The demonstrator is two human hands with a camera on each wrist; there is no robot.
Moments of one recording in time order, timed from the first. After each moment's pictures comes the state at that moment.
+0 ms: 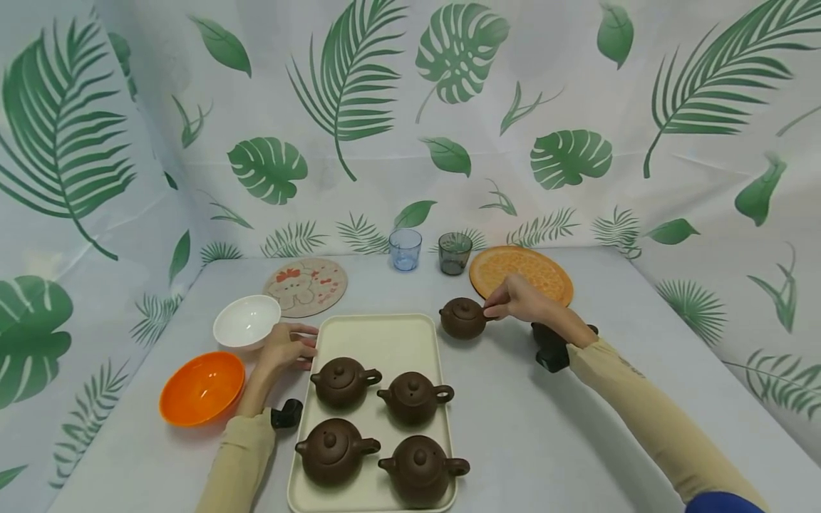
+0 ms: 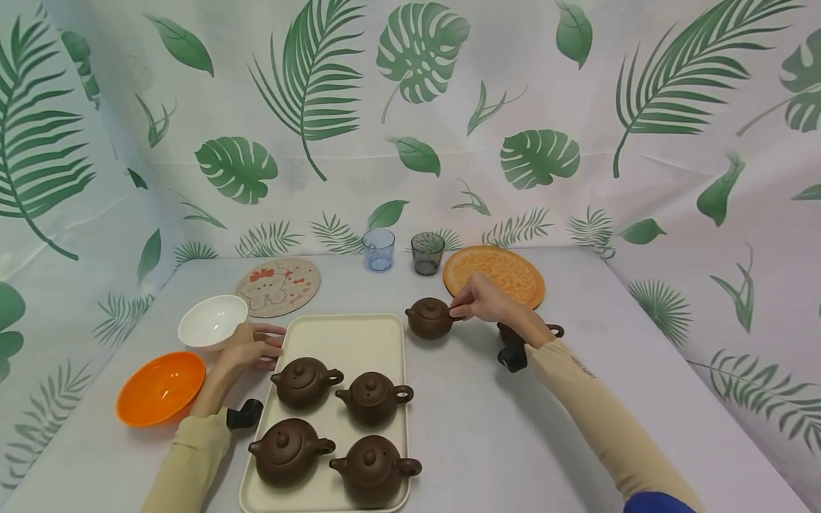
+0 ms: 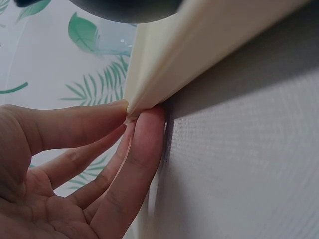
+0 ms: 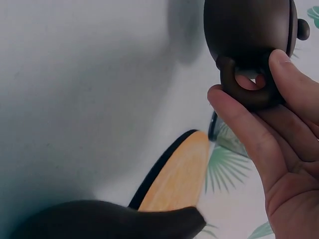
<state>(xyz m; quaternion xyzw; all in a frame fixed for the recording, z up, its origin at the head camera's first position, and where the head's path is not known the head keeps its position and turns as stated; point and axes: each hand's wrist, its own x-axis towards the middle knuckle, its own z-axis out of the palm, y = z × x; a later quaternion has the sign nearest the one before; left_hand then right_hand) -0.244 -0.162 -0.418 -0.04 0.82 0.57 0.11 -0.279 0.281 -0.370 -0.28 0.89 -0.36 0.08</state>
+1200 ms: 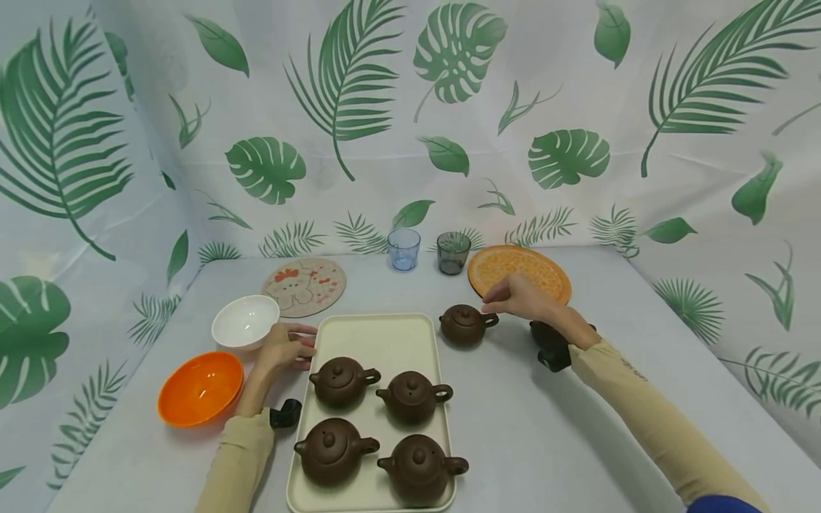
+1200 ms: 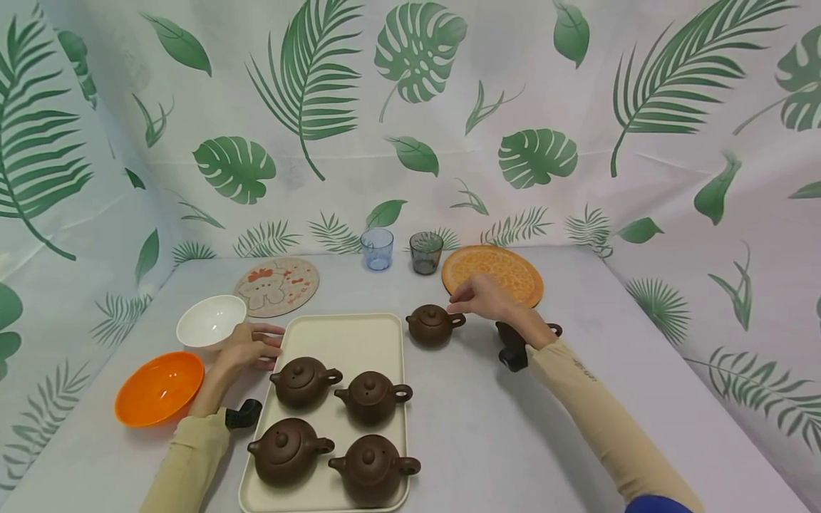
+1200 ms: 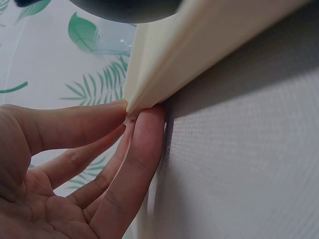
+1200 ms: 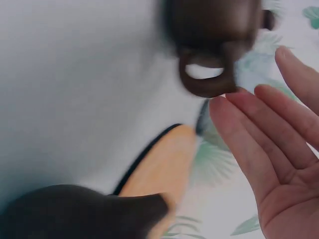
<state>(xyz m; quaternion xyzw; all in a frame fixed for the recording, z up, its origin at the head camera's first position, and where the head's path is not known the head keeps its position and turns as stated) -0.243 -0.160 -0.415 -0.06 0.83 0.55 0.12 -0.272 0.278 -0.361 -0.22 0.92 -0.31 0.07</state>
